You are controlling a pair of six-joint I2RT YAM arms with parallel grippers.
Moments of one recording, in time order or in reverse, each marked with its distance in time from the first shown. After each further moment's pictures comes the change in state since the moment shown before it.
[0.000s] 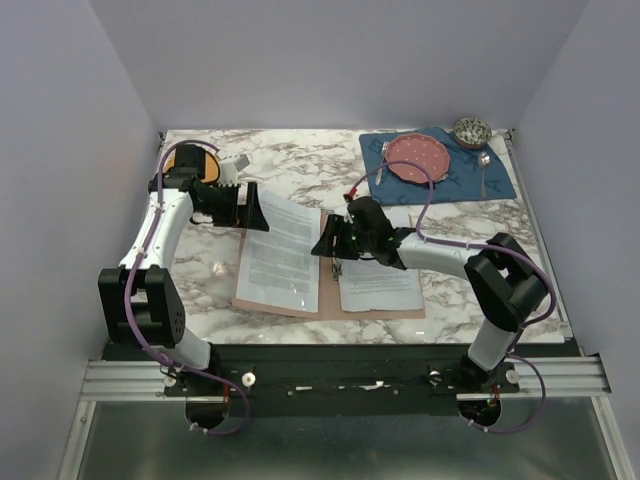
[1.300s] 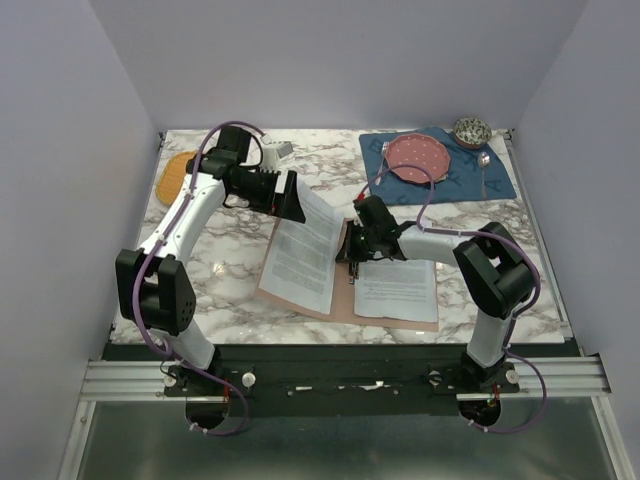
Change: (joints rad) left arm -0.241 0.106 0.212 0.000 0.037 -0.097; right arm -0.091 0.096 0.026 -0.139 -0.010 -0.077
